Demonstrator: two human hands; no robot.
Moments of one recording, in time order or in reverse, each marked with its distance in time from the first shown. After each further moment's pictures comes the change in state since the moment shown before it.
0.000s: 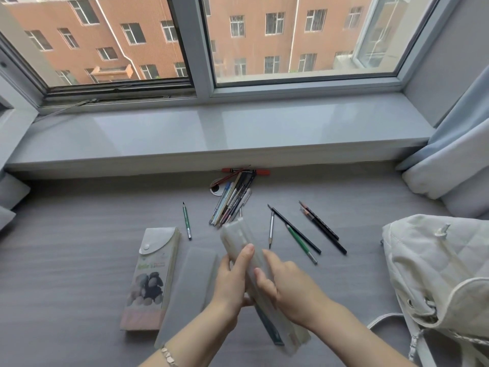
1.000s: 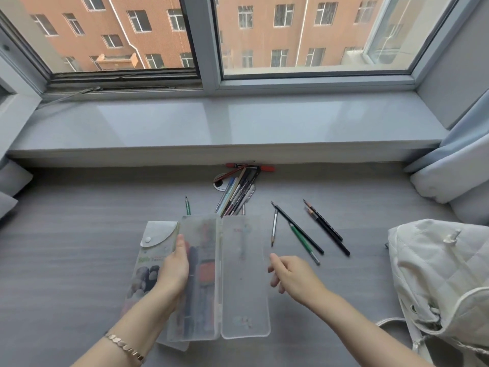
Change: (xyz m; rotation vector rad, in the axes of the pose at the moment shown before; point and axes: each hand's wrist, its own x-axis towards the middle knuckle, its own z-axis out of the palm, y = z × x) left_hand 0.043 0.021 -0.086 0.533 0.447 -0.034; right_hand 0.022 0.036 0.012 0.284 -0.102 0.402
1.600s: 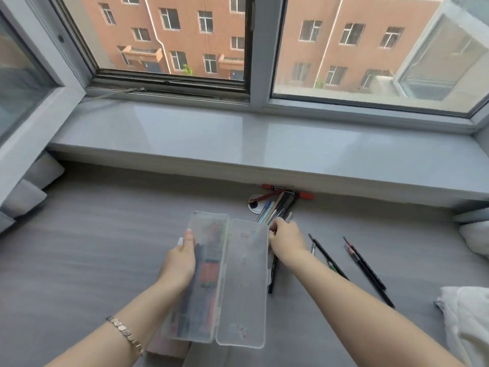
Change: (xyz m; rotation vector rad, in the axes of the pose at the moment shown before) left_hand 0.079 0.011 -0.046 0.011 -0.007 0.062; right_hand 0.146 -0.089 0.024 -0.372 0.251 0.007
